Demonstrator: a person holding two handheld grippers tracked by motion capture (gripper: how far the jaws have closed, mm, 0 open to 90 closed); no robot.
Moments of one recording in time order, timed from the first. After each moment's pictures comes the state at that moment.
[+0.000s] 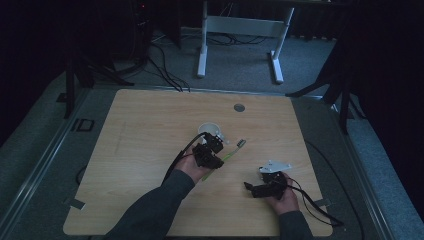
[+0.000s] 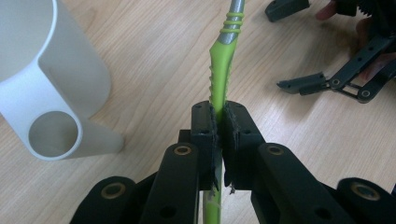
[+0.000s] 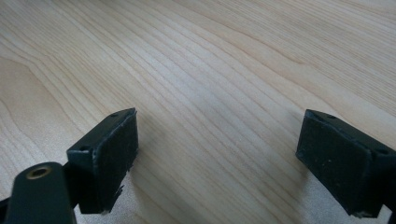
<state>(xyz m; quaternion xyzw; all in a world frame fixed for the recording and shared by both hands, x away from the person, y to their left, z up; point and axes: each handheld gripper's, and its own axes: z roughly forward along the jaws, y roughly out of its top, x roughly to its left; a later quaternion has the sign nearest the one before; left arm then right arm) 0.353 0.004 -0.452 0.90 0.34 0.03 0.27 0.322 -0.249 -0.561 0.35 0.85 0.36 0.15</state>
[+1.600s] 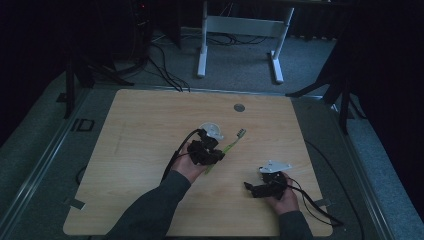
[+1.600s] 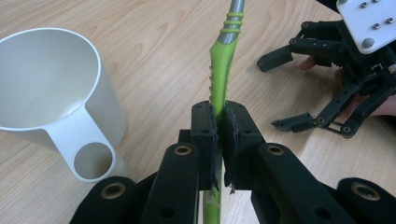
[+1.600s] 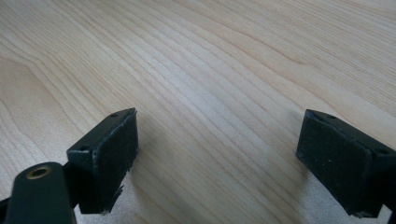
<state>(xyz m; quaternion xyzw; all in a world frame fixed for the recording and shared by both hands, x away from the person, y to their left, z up) 0.349 0.021 -0.443 0.87 0.33 0.07 0.36 0.322 -0.249 -0.561 0.35 0.85 0.36 0.15</state>
